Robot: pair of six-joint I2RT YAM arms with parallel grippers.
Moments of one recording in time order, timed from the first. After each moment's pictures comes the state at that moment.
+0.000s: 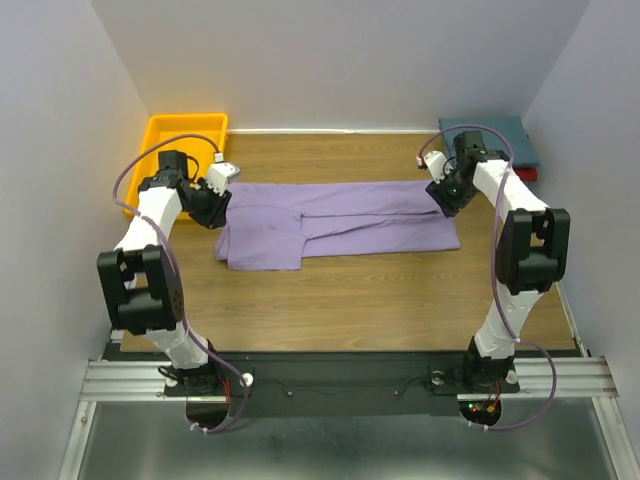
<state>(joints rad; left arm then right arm) 0.11 1.68 1.30 -0.73 0.46 0.72 0.02 1.94 1.58 -0.86 -0.08 -0.76</state>
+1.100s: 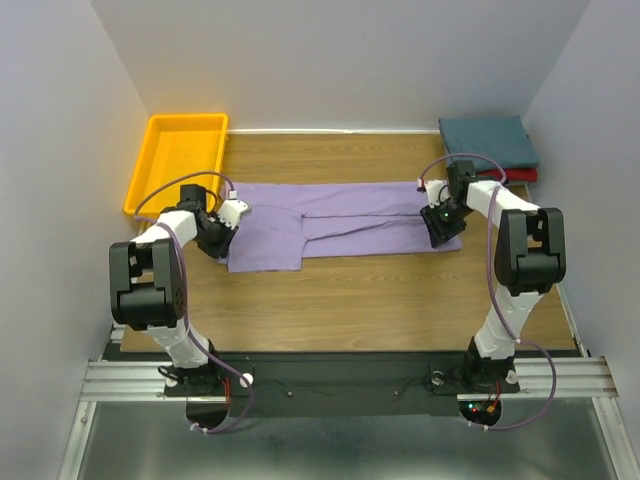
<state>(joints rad) 0.07 1.66 0.98 -0.55 0.31 0.69 0.02 1.92 1.33 -0.77 -0.17 -0.46</state>
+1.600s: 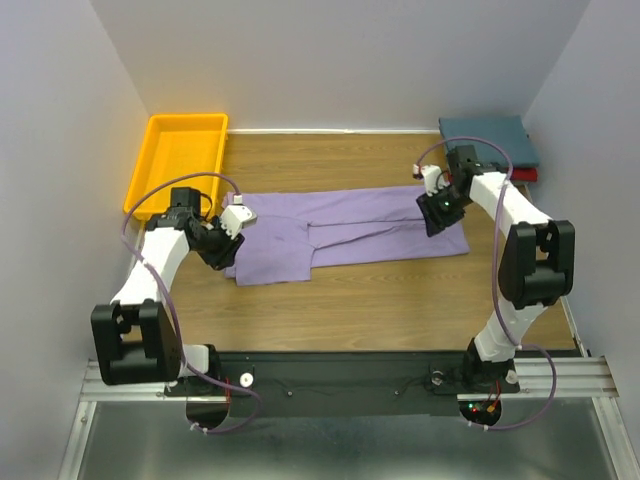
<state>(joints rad) 0.03 1.35 0.94 -0.80 0.42 0.81 0.05 1.82 1.39 -0.90 -0.25 -0.50</state>
